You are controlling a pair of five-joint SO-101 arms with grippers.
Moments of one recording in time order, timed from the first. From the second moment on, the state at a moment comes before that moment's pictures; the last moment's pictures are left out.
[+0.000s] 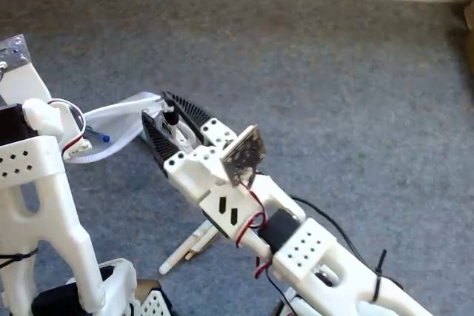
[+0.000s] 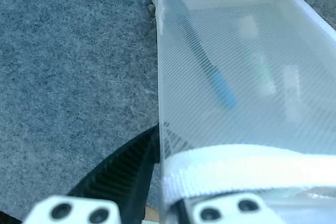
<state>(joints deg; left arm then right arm) -25.5 -22.1 10.3 98.0 16.7 -50.4 -51.6 63.9 -10.8 -1.2</state>
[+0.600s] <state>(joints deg) -25.5 -22.1 10.3 98.0 16.7 -48.4 -58.1 60.3 20.3 -8.1</state>
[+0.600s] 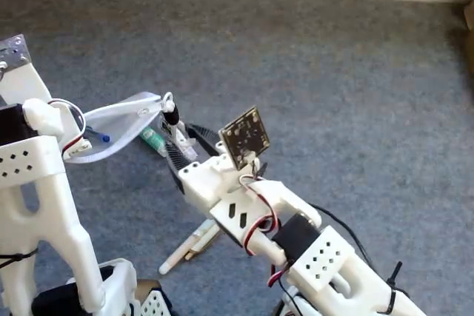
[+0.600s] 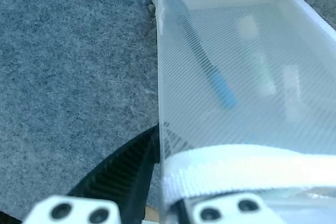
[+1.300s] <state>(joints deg) -25.5 -22.1 11.3 98.0 16.7 -42.5 -58.1 60.3 33.6 -8.1</state>
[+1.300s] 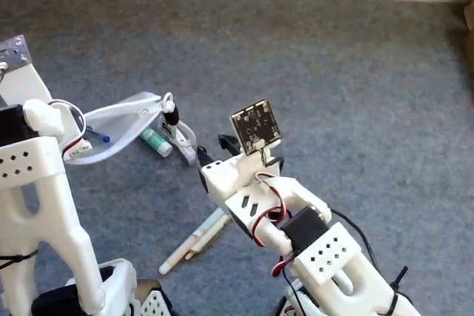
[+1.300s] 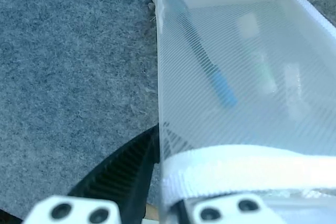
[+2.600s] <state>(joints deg) -25.5 -22.5 11.8 98.0 16.7 -38.2 -38.3 53.0 54.5 -38.0</state>
